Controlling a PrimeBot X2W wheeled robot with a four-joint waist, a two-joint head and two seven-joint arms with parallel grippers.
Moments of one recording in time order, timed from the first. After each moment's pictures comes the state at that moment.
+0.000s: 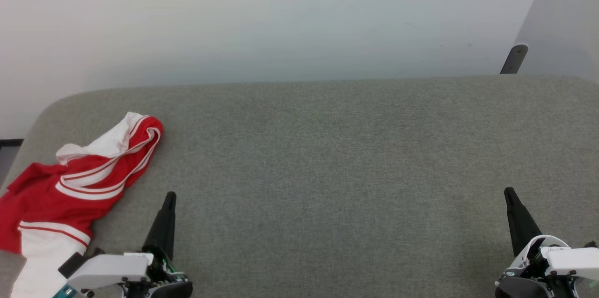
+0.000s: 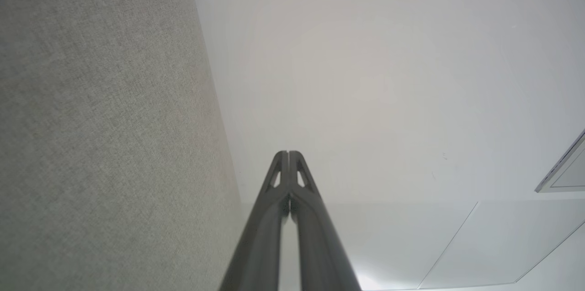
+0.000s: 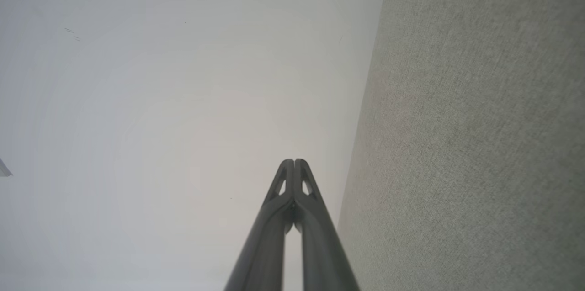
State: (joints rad) left arm -0.11 0.05 0.11 0.25 -1.61 -0.13 0.11; right arm -0.11 -0.05 -0.11 0.25 1.61 0.13 0.11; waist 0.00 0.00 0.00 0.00
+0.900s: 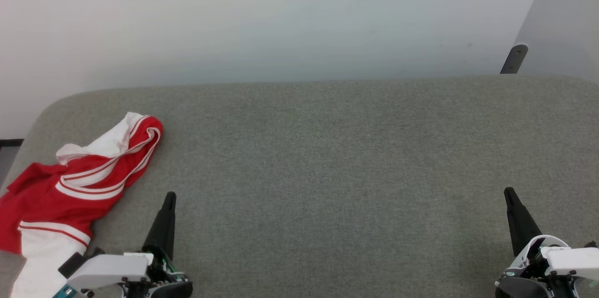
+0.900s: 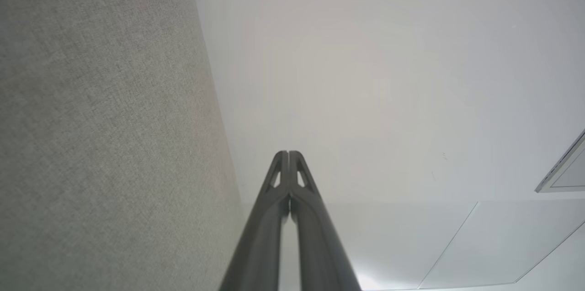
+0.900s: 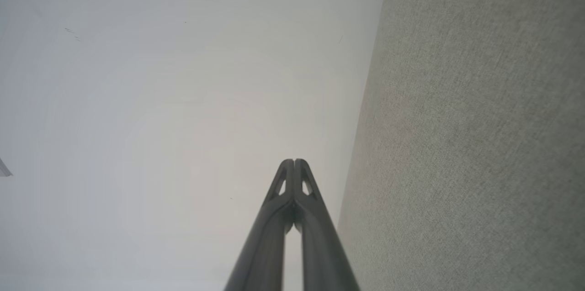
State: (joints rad) left arm -0.11 0.05 0.11 0.25 -1.61 -0.13 0.11; right arm -0.11 -0.05 -0.11 0.25 1.61 0.13 0.11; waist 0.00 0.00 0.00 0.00
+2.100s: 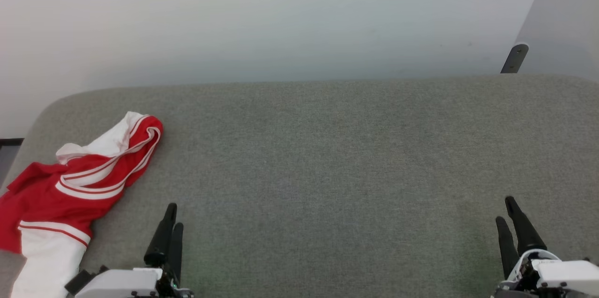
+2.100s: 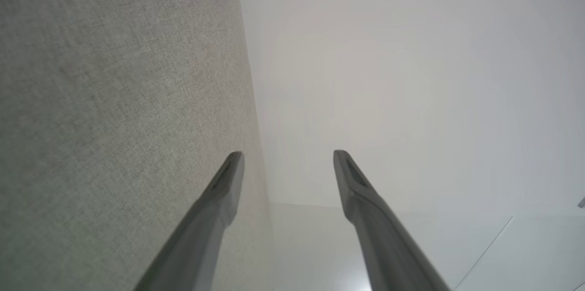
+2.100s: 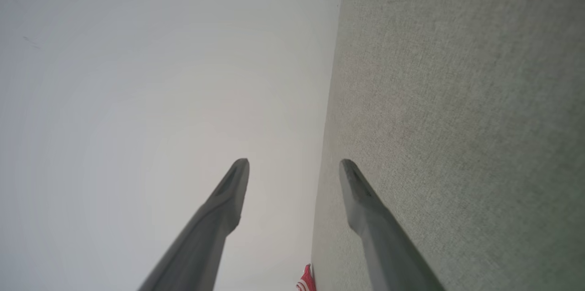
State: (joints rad) left arm -0.07 0.04 0.10 0.29 -1.58 -0.13 0.08; right arm -0.08 -0.05 -0.10 0.30 1.59 0.13 0.08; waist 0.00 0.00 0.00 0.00
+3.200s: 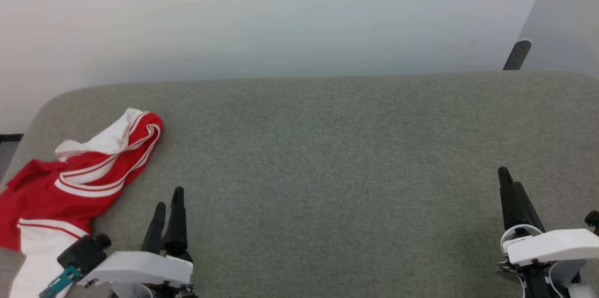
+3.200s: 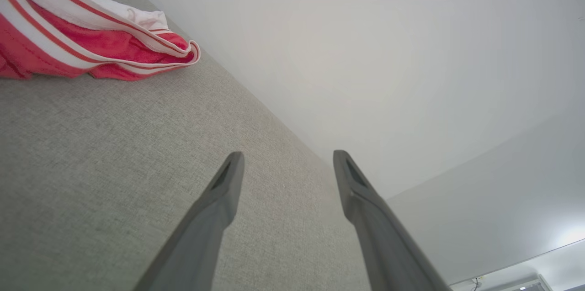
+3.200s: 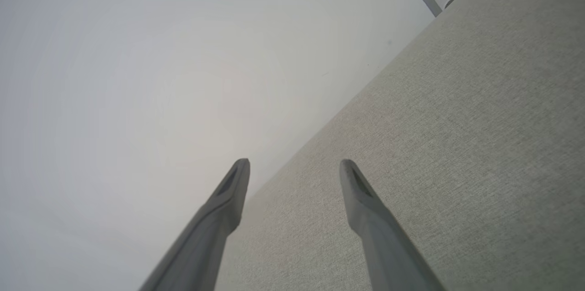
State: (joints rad) left arm -0.09 0.05 0.08 0.22 -0.89 -0.11 -0.06; right arm -0.16 -0.09 -0.05 0.27 0.98 0.13 -0.06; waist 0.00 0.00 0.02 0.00
